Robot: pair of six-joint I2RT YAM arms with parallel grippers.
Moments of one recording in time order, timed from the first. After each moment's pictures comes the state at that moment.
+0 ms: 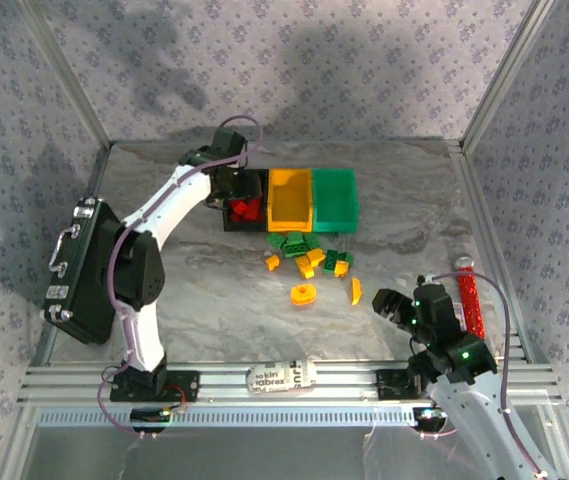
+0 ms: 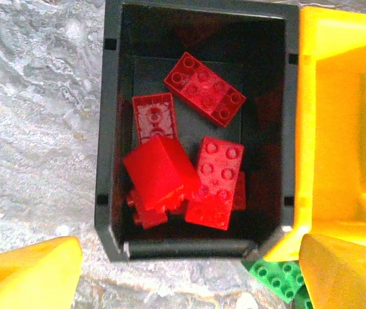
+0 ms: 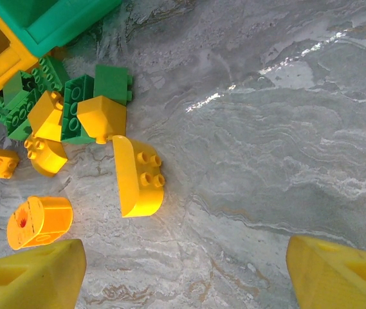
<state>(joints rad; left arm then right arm) -0.44 1.89 1.71 -0.86 -0.09 -0.46 0.37 0.25 0.37 -0.87 0.03 0.77</state>
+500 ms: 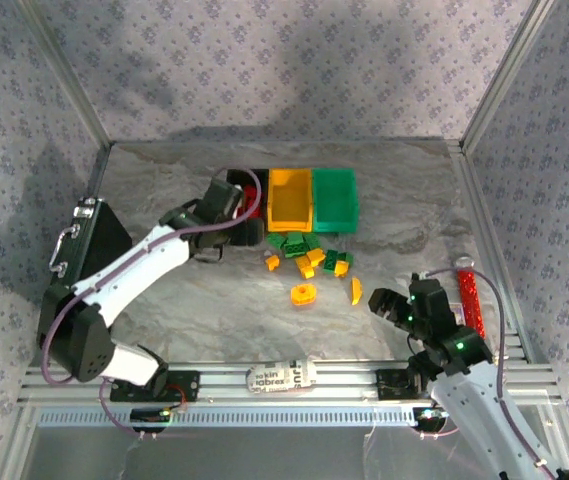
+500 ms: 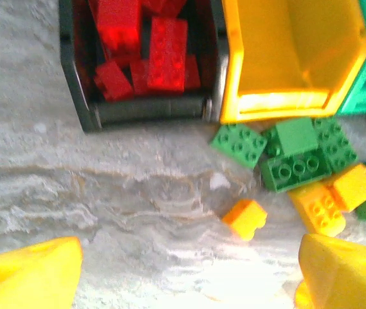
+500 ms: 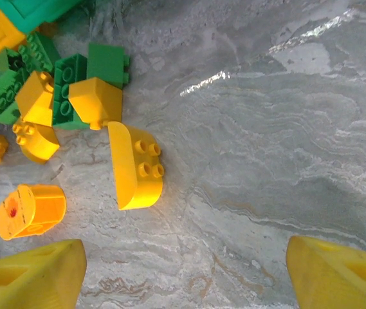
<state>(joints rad) -0.63 1.40 1.13 -0.68 -0.13 -0.50 0.37 0.35 0.37 -0.83 -0.01 0.74</state>
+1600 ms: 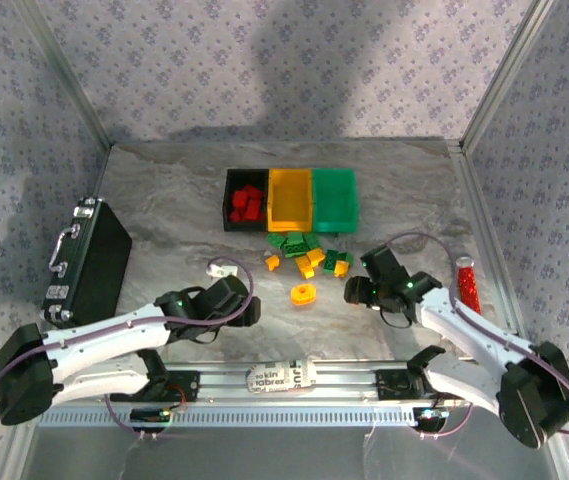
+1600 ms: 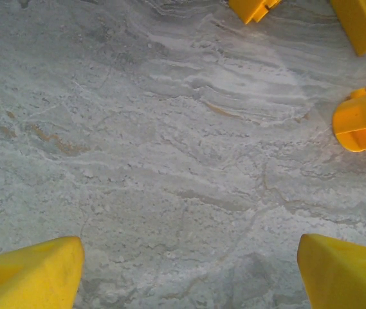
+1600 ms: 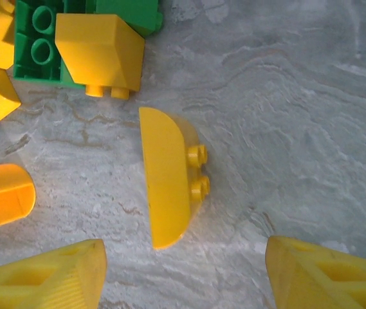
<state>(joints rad) -1.04 1.03 0.55 -0.53 -0.28 -0.88 0.56 1.05 0.57 -0.62 0.04 0.69</state>
